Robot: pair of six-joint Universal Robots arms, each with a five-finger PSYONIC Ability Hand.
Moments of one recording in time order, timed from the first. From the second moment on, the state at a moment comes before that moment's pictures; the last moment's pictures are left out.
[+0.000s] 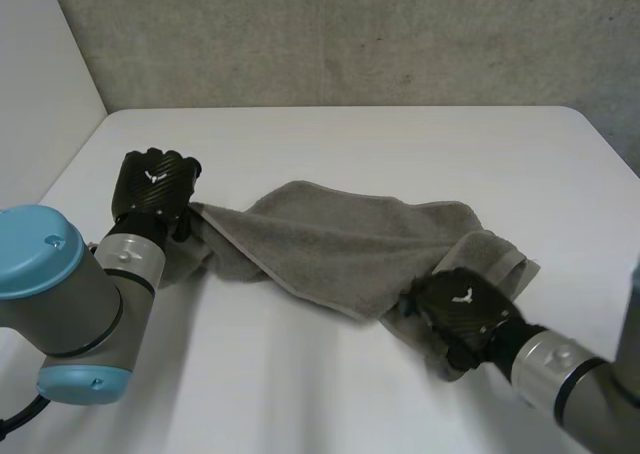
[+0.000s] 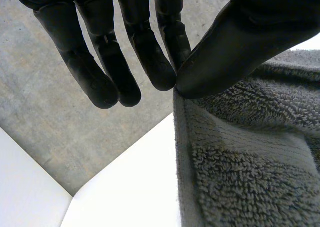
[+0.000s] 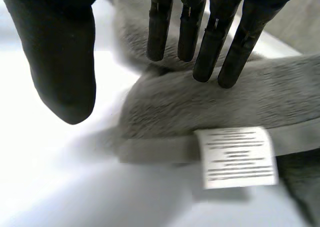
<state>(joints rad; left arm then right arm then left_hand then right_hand) 4.32 -1.91 -1.80 3.72 -1.66 3.51 1.88 -1.37 2.01 -0.10 1.13 2.67 1.44 1.51 1.54 1.51 1.48 0.53 0.52 0.52 0.52 0.36</state>
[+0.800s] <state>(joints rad) 4.32 -1.91 -1.82 3.73 -1.65 3.51 1.92 -1.23 2.01 -0.34 1.27 2.58 1.44 1.51 1.54 1.51 1.48 0.70 0.70 0.70 0.70 0.52</state>
